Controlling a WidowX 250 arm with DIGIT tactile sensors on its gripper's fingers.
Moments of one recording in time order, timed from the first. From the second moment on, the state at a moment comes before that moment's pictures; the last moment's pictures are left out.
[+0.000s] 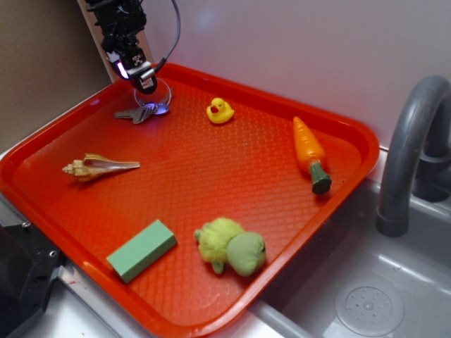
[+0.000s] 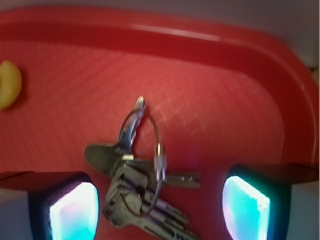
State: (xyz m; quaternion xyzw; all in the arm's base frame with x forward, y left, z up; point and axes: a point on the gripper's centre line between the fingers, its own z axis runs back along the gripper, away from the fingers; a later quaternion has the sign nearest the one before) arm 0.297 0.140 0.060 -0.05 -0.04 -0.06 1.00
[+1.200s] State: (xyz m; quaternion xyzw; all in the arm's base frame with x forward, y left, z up) arm 0.303 0.117 0.044 -0.13 0.01 -0.05 0.99
